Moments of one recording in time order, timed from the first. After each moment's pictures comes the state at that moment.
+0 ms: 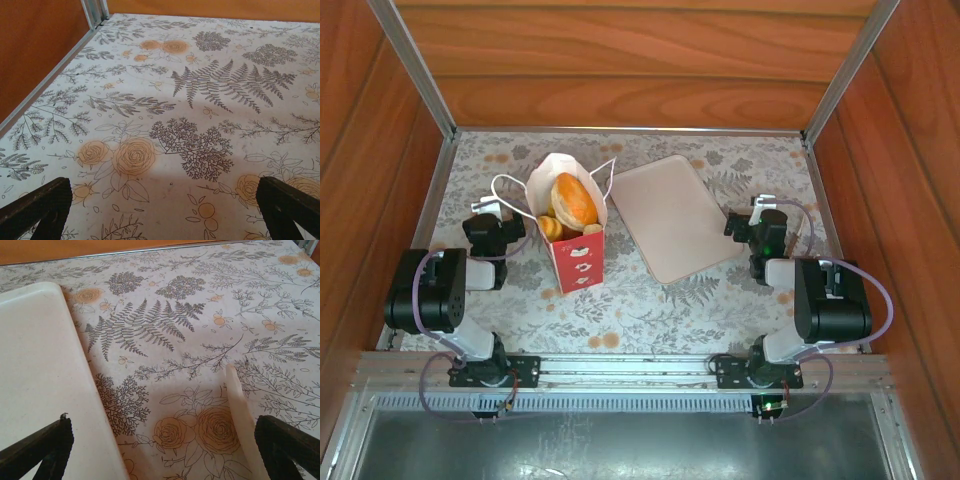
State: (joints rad) left arm 0.01 1.58 0.36 0.82 -0.20 -0.06; right arm 0.03 1.53 0.45 0.63 0.00 0.04
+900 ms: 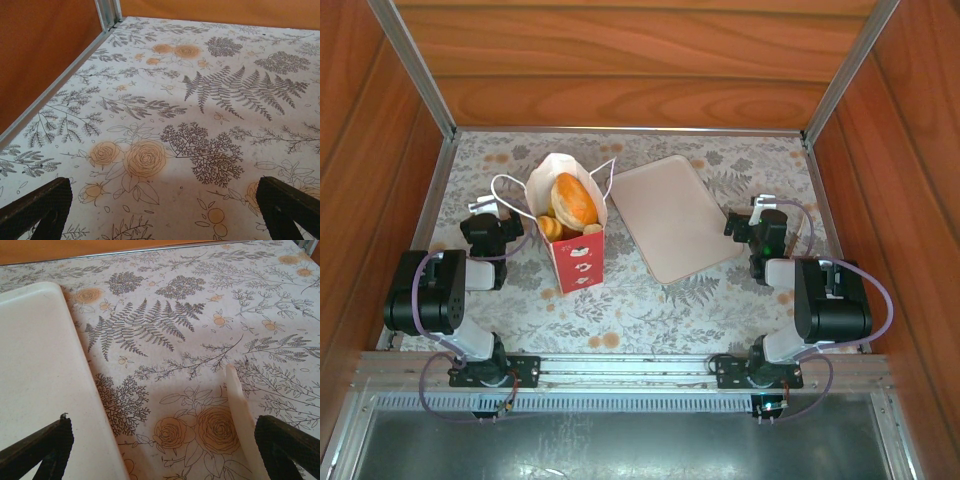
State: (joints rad) left arm 0.01 1.57 0.36 0.82 -0.25 -0.08; right arm 0.03 1.53 0.45 0.63 0.00 0.04
